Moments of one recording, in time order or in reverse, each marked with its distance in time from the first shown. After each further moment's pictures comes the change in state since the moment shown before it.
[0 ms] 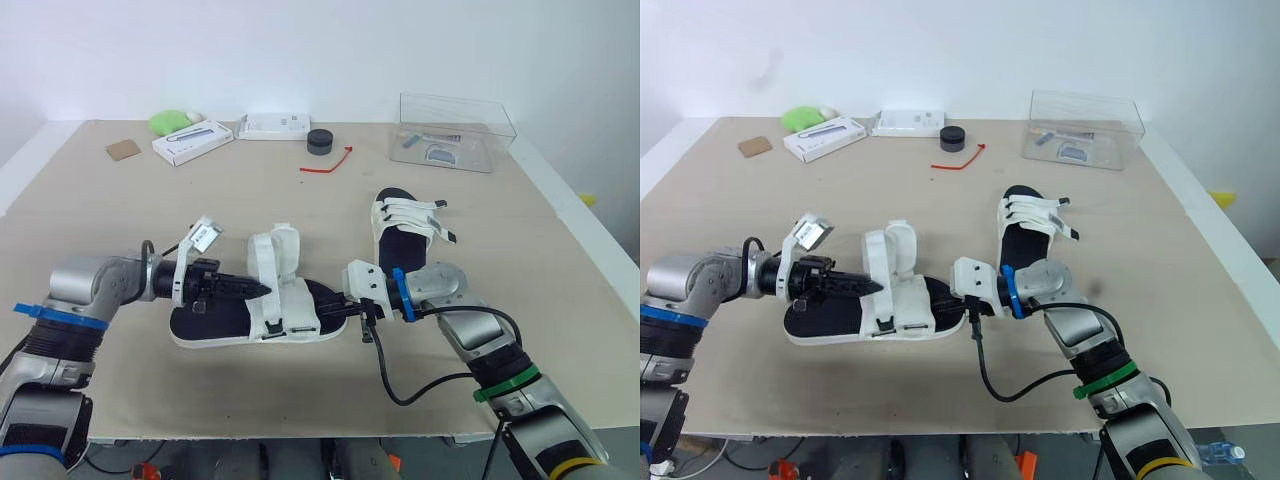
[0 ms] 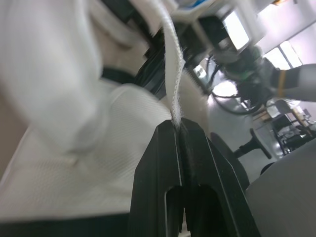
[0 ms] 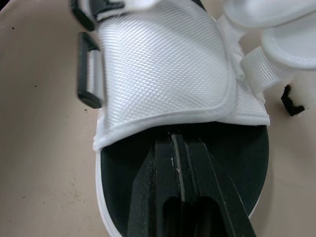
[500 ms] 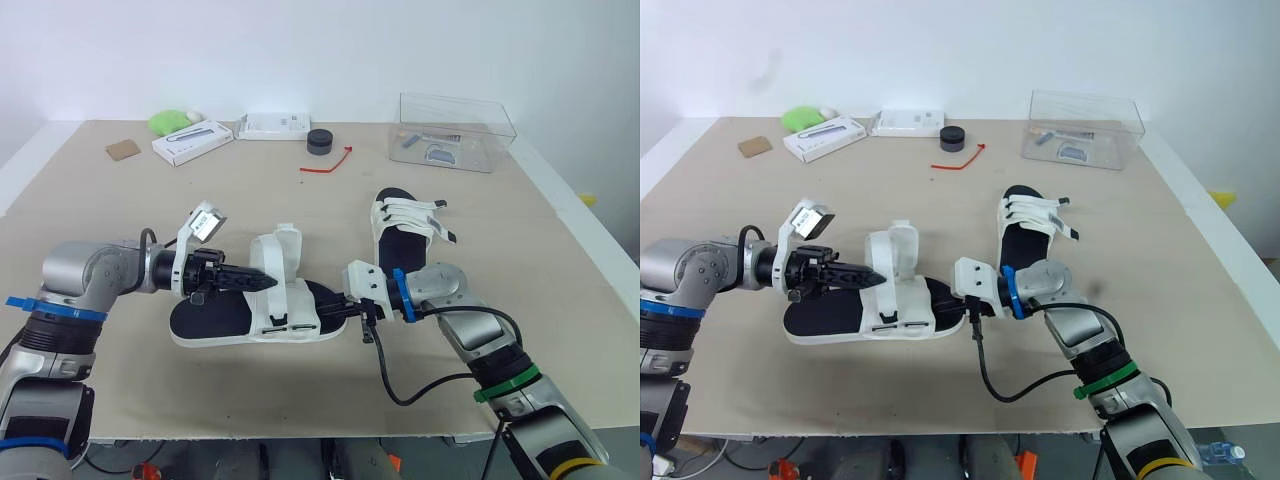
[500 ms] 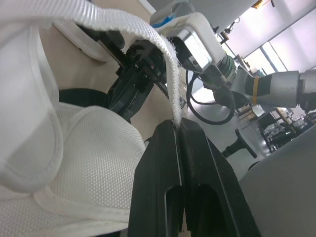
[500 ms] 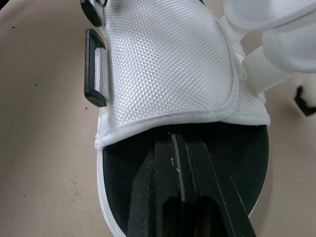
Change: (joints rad) left arm 0.006 0.000 0.029 -0.060 -0.045 0.076 0.005; right arm 0.001 -0.002 0.000 0.000 0.000 0.002 0.000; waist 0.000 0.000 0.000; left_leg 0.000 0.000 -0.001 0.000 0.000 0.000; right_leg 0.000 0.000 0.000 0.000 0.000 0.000
